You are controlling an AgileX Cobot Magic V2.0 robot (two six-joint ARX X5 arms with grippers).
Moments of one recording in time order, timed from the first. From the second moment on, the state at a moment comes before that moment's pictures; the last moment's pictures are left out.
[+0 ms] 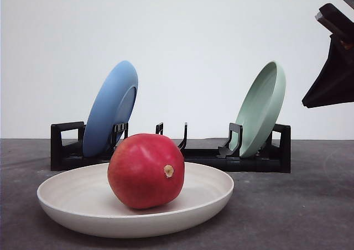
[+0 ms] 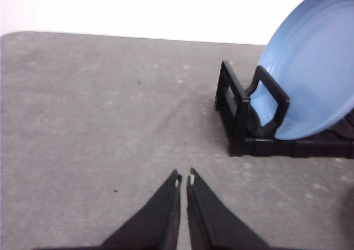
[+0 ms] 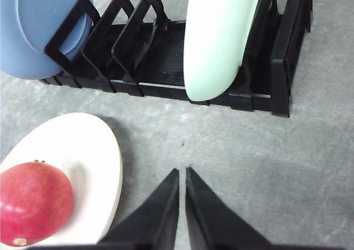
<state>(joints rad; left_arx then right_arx) 0.02 0.00 0.02 -0.18 0.09 -0.05 0.24 0.93 0.47 -0.10 -0.39 0.29</state>
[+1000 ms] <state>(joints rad) 0.03 0.00 0.02 -0.18 0.08 -0.04 0.24 0.93 0.47 -0.04 -0.39 0.26</state>
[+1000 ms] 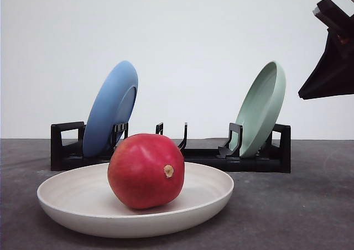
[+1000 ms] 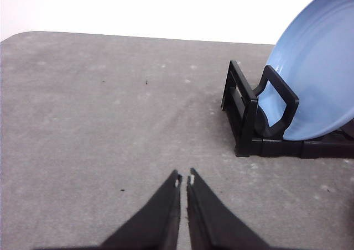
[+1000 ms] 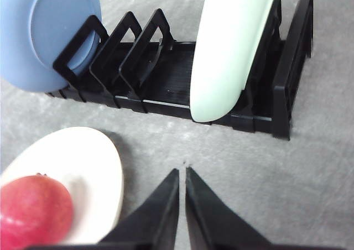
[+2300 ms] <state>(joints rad) 0.03 0.00 0.02 -0.18 0.08 -0.04 0.03 0.00 0.01 -0.15 -0.03 -0.02</state>
